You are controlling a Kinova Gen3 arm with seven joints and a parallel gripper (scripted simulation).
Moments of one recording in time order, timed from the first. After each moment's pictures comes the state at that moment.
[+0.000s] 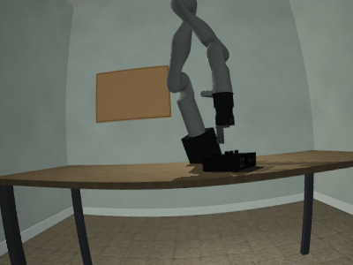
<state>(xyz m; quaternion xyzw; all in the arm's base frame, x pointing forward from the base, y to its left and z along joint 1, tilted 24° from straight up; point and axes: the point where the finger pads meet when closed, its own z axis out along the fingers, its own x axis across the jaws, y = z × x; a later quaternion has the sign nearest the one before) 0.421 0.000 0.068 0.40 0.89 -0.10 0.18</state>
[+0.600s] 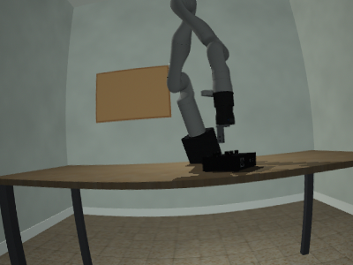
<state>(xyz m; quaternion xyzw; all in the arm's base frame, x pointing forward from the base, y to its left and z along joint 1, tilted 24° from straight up) 0.421 0.003 0.070 0.40 0.89 -0.10 0.18</state>
